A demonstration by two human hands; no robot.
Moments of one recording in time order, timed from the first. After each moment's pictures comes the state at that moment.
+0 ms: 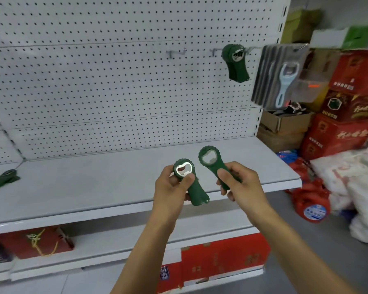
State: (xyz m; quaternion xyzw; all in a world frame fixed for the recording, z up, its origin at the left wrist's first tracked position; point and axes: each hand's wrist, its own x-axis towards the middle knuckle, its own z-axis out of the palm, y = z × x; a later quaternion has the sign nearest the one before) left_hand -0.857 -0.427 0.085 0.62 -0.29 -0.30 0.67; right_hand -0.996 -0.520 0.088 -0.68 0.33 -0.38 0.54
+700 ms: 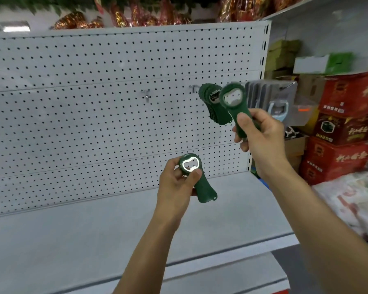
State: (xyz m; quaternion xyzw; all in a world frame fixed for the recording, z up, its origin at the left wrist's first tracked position) left_hand -0.839 -0.590 0.150 0.57 -0.37 -0.28 0.68; right_hand -0.971 -0.699 0.217 -0.61 0.24 -0.60 0.46
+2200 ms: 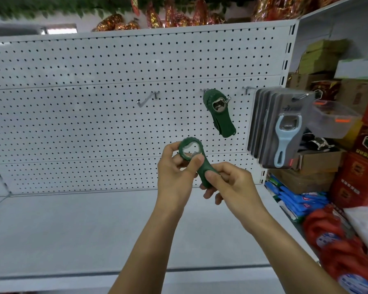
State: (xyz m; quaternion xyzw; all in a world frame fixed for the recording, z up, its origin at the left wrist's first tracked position) left_hand -0.870 -0.632 0.181 0.58 -0.34 -0.14 0.73; right_hand -0.977 -0.702 0.164 -0.71 0.22 -0.38 0.56
